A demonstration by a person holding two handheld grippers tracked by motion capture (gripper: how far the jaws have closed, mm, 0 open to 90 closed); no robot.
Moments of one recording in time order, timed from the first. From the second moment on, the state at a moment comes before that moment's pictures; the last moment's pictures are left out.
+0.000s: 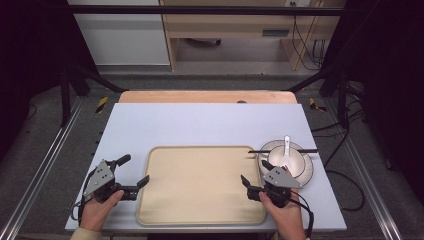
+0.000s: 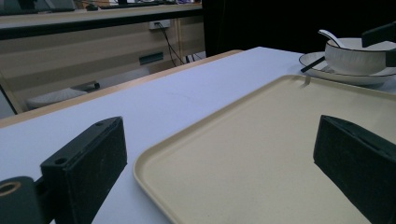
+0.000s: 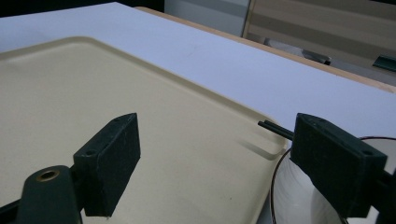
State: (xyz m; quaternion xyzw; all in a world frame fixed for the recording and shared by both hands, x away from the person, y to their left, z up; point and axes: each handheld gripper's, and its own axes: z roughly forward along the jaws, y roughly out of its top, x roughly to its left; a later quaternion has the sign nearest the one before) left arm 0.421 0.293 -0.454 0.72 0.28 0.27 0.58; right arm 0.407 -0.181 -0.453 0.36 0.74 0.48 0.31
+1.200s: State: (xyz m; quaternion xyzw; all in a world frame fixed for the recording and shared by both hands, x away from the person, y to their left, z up) left arm 0.419 0.286 -0.458 0.74 0.28 0.26 0.56; right arm 0.546 -0.360 -0.439 0.52 0.78 0.24 0.26
